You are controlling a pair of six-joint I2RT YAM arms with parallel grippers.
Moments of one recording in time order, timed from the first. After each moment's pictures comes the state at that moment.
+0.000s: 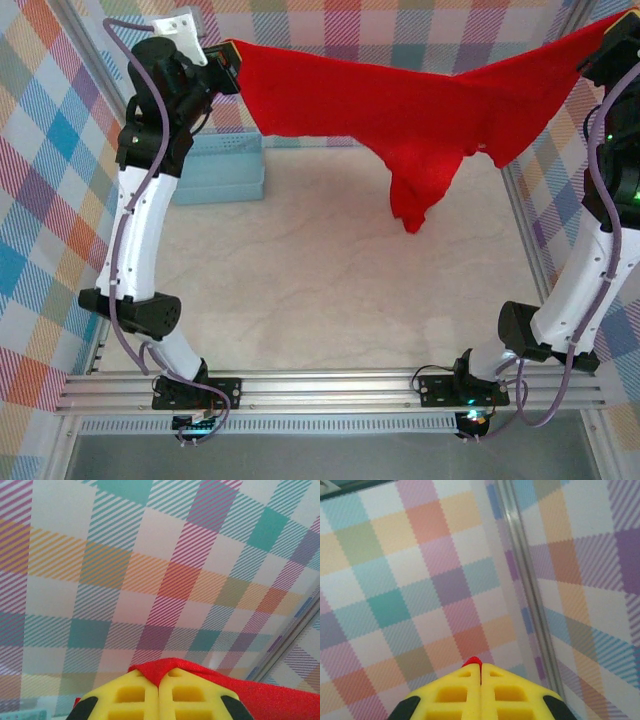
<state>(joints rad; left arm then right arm) -0.26 1.69 2.25 -0.54 0.07 -0.33 -0.23 1.56 2.62 -0.83 0.00 0.28</state>
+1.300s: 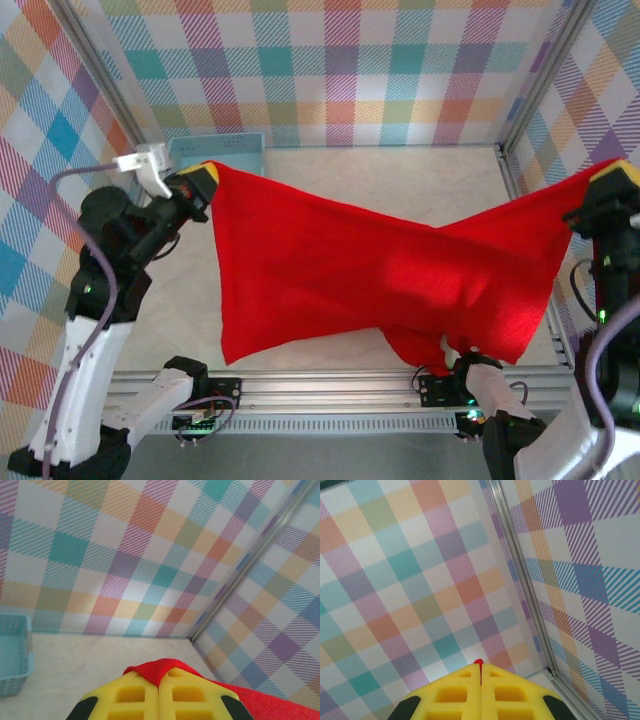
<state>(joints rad) -0.27 0.92 1.34 -0.46 0.21 -0.47 -0.23 0.95 2.10 -1.06 0.02 0.34</state>
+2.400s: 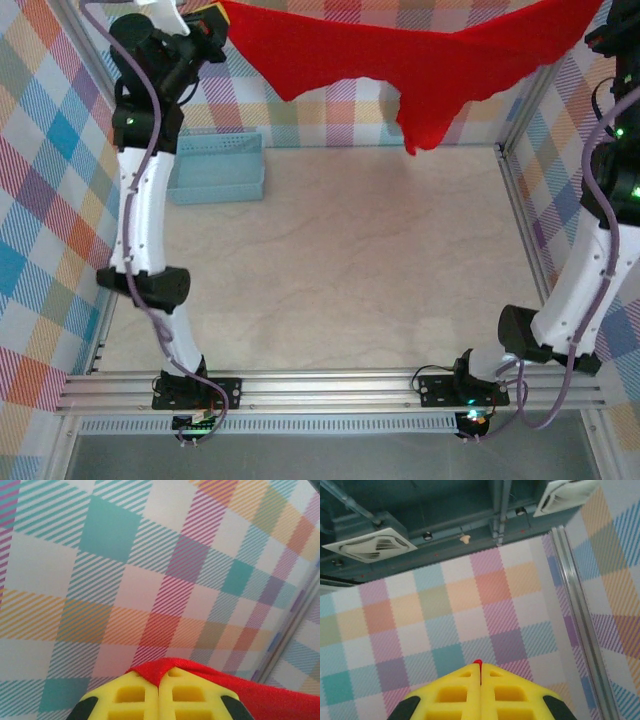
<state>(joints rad) -0.15 1.86 2.50 -0.42 0.26 -0.39 -0.23 1.52 2.53 -0.48 -0.15 0.34</state>
